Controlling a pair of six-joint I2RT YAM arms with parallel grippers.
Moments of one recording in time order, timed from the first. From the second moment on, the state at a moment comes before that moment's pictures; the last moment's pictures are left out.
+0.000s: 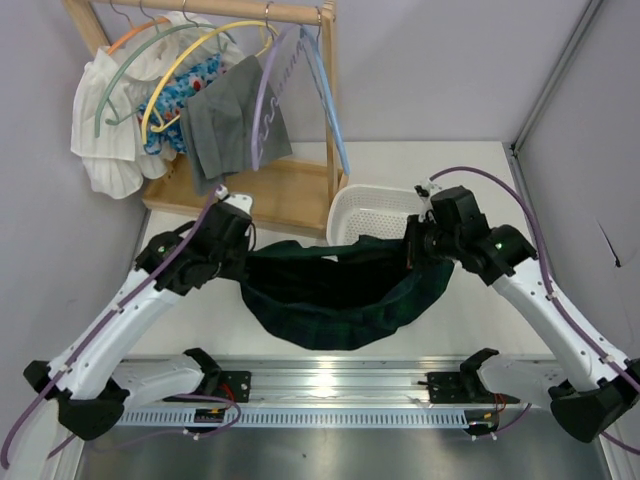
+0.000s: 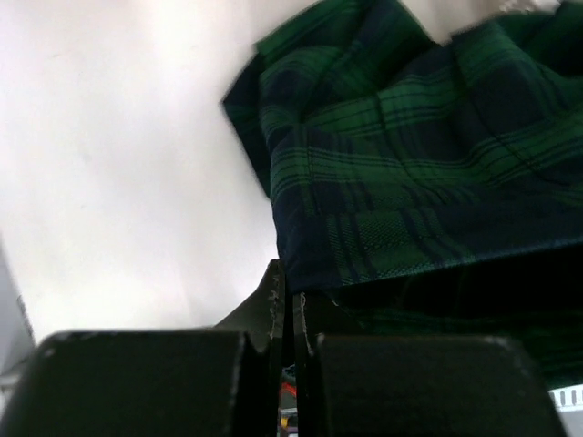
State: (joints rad) left arm -0.70 1.07 1.29 -1.19 -0.35 -0.38; right arm 0.49 1.09 1.18 -0.89 -0.21 0.48
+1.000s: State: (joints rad) left arm -0.63 1.11 1.47 -1.25 -0.40 -0.30; right arm 0.61 1.18 1.45 -1.08 -0.08 0.58
